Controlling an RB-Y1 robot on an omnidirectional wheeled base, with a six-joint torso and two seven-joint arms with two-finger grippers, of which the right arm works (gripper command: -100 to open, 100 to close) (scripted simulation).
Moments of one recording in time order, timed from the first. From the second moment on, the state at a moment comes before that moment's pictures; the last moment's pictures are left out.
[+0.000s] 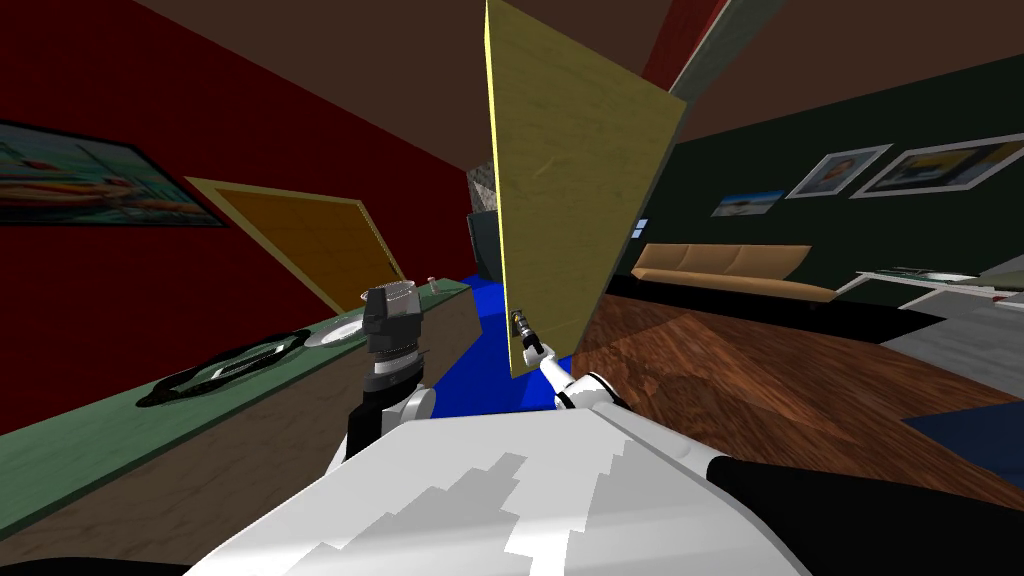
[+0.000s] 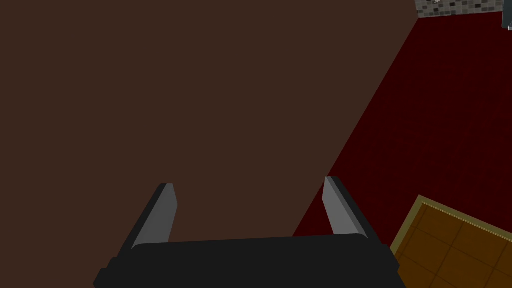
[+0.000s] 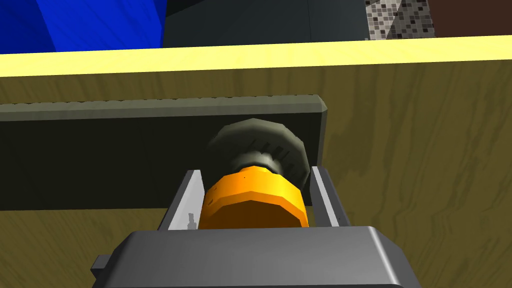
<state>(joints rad) -0.55 0.03 0.15 -0.54 -0.10 -0.52 0.00</state>
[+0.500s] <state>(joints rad) -0.56 0.03 0.15 -0.51 -0.11 -0.53 0.01</state>
